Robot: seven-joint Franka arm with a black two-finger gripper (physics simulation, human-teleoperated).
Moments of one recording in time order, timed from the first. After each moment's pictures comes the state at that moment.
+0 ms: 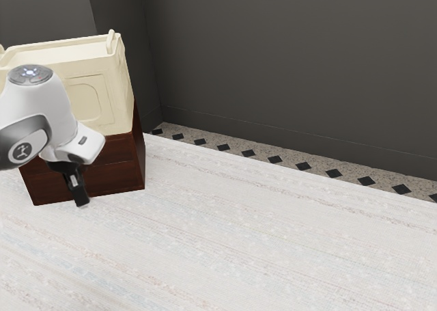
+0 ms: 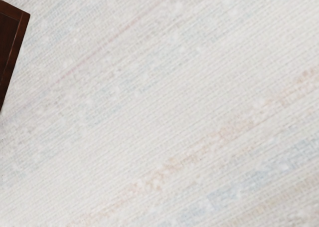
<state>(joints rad) 0.05 -0.54 0.03 -2.60 0.26 2.20 0.50</state>
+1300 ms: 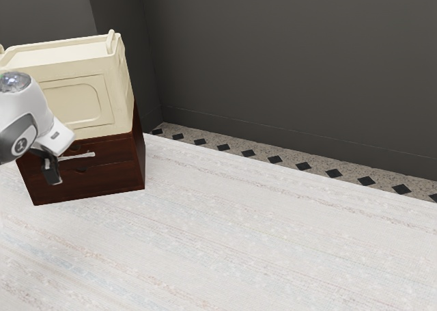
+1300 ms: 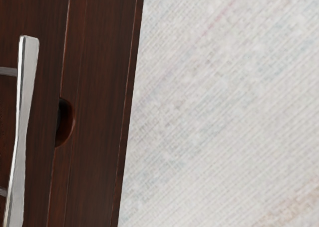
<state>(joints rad) 0.42 -0.16 0.00 -2.44 0.36 2.59 0.93</state>
